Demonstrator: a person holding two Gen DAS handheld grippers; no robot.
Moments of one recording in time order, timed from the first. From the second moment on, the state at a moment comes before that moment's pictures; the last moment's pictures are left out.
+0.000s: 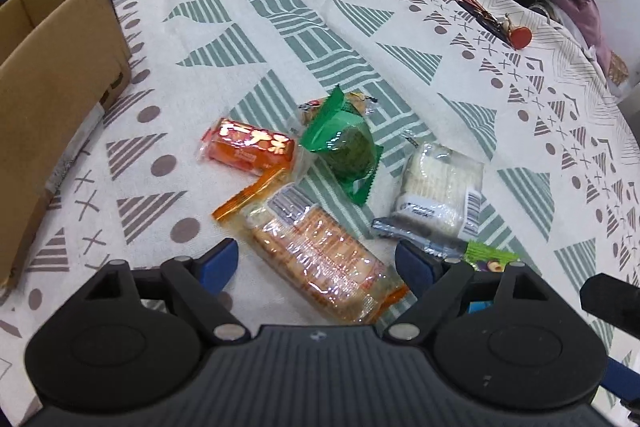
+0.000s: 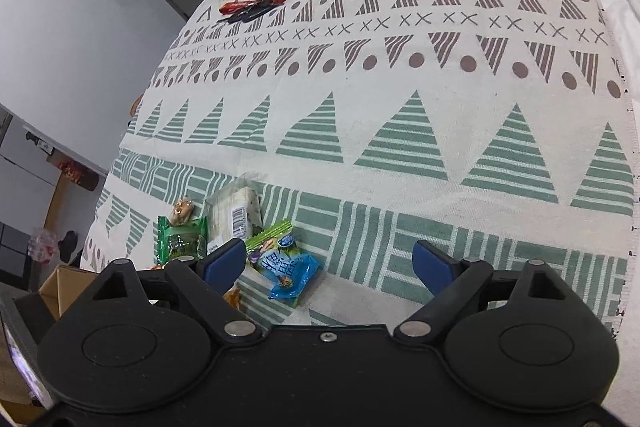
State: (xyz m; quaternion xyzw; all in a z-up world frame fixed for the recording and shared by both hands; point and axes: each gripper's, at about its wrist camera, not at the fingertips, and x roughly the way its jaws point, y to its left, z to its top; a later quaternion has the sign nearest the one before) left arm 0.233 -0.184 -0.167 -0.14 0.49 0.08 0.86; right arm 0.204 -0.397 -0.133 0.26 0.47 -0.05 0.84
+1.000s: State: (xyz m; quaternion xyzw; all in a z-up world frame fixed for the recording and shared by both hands) left arm 0.205 -0.114 -0.139 -0.17 0.45 0.10 0.87; right arm 0.218 -0.363 -0.147 0.20 0.49 -0.02 0.85
